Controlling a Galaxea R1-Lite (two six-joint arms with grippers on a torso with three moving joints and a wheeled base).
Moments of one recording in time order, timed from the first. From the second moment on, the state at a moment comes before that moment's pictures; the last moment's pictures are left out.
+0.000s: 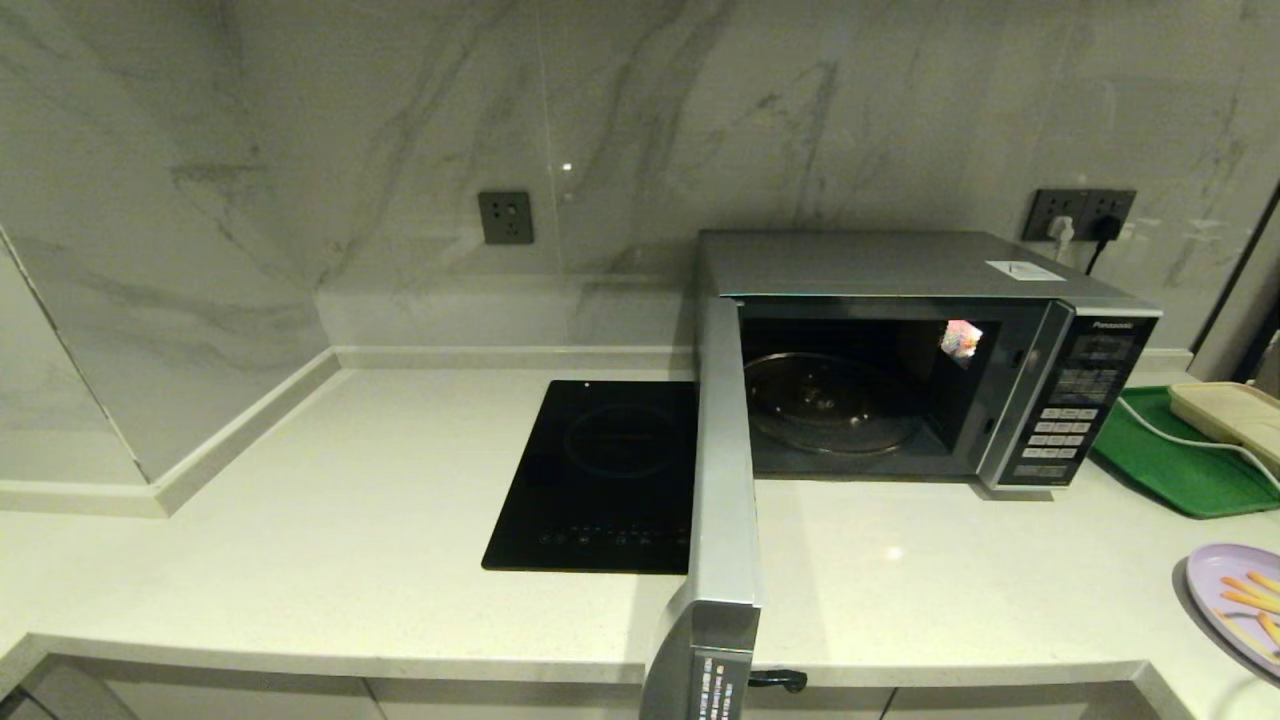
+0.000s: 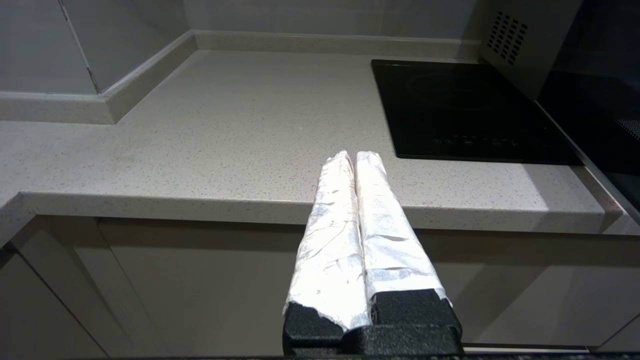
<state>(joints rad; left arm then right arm) 0.00 0.00 0.00 -0.01 0.01 -0.05 -0.90 2.17 -1.25 0.45 -0.20 0.68</state>
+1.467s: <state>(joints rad) 0.00 0.00 0.00 -0.01 0.01 -0.05 -0.90 2.19 -1.25 0.43 -0.18 0.68</state>
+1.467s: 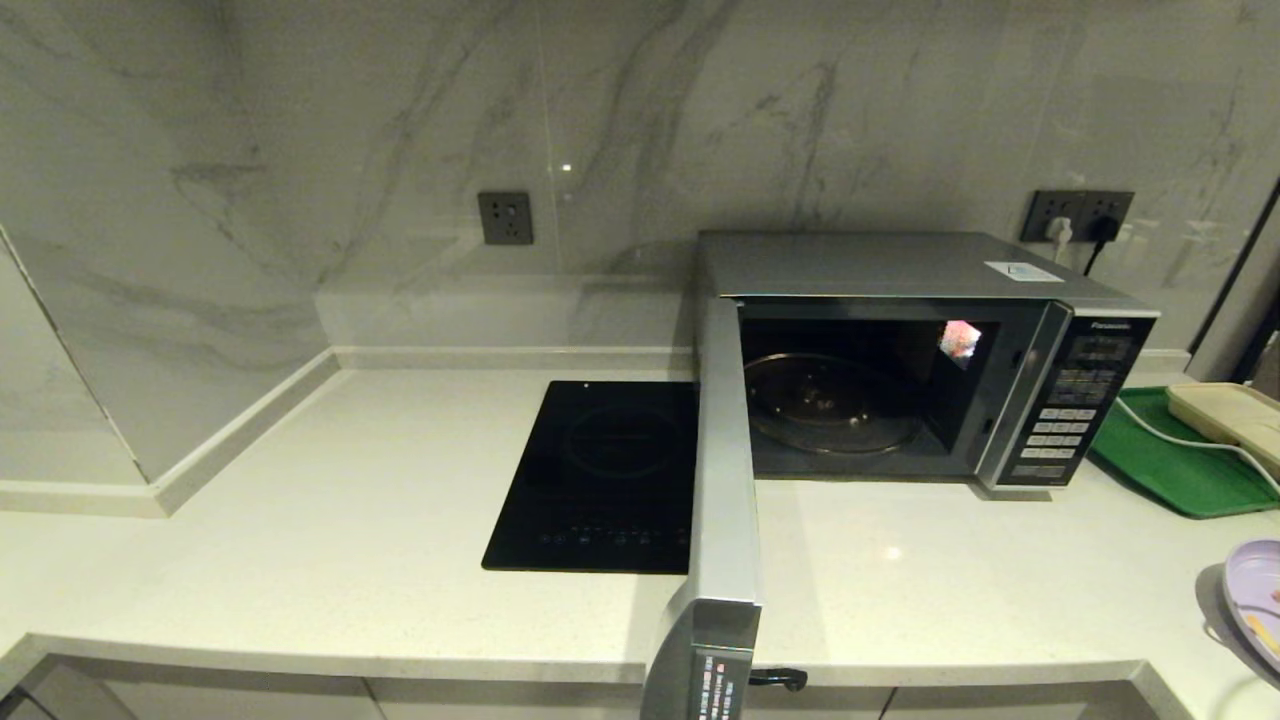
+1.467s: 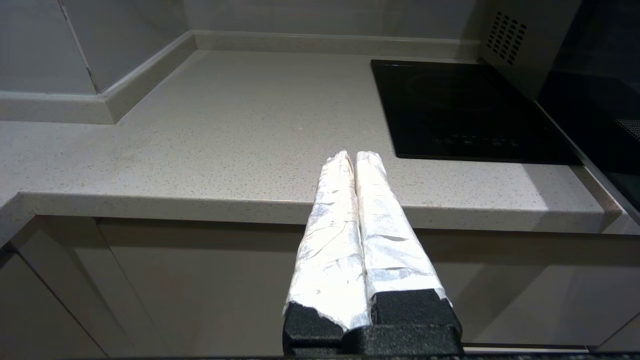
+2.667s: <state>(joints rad) 0.00 0.00 0.00 -0.01 0.01 -0.05 -0.83 1.95 -1.21 0.53 0.04 0.55</state>
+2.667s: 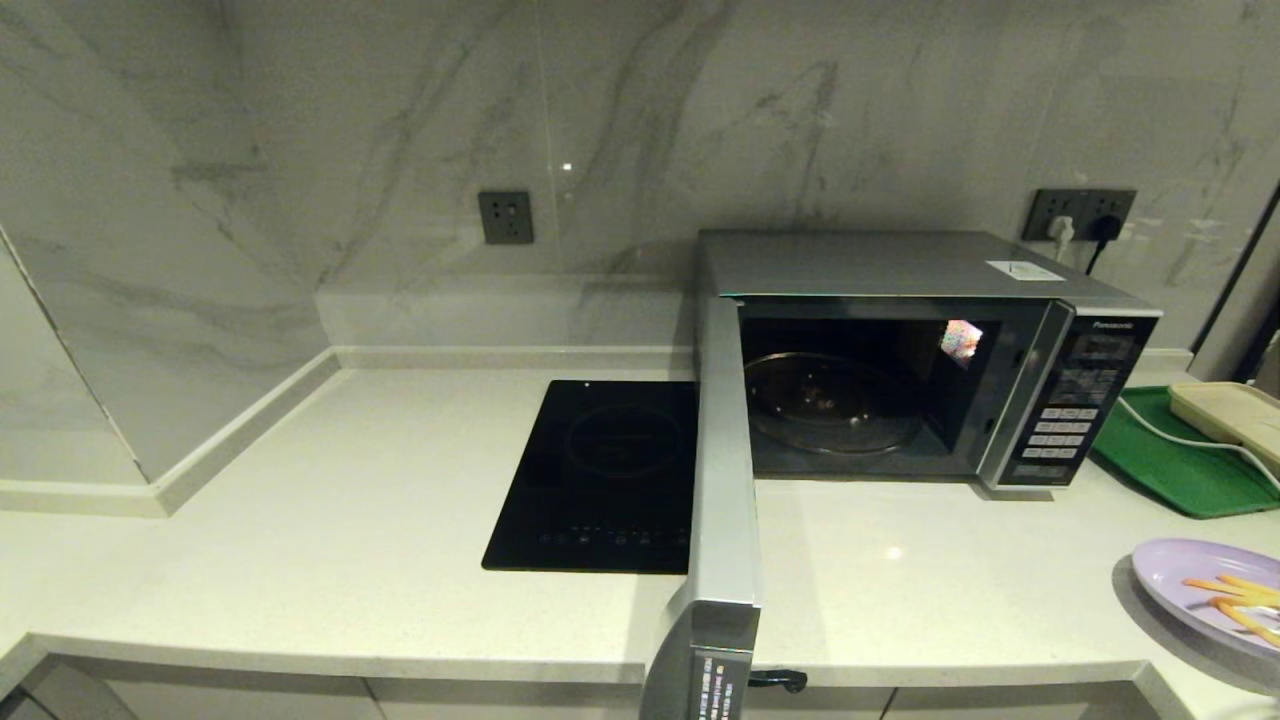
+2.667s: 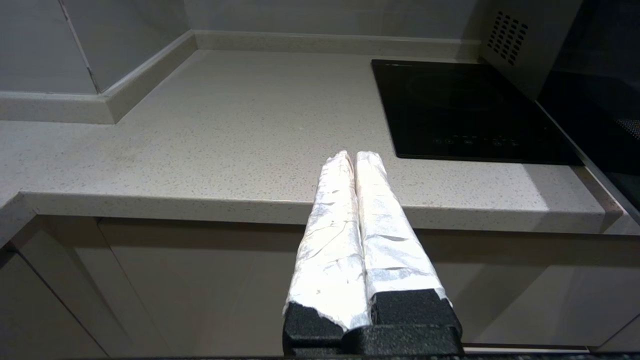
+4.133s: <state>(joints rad) 0.00 0.00 0.00 -0.01 0.01 -0.05 -0.12 1.80 -1.28 0.54 0.20 0.97</state>
